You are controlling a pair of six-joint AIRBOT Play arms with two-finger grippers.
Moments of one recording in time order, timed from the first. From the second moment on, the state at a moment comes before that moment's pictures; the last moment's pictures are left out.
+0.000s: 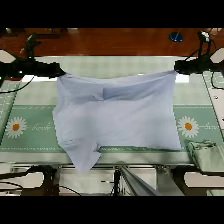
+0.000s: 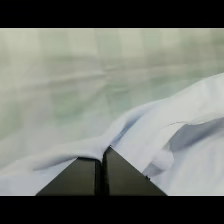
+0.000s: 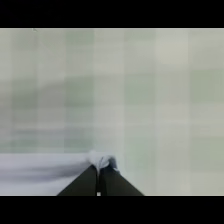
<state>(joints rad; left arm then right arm) 0.07 -1.50 1.32 0.88 -0.95 -1.12 -0.13 -1.52 1.39 -1.29 0.81 1.42</state>
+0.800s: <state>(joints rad) 0.01 -1.63 1.34 0.89 -0.95 -1.07 -0.19 -1.59 1.39 -1.27 0.79 1.42</state>
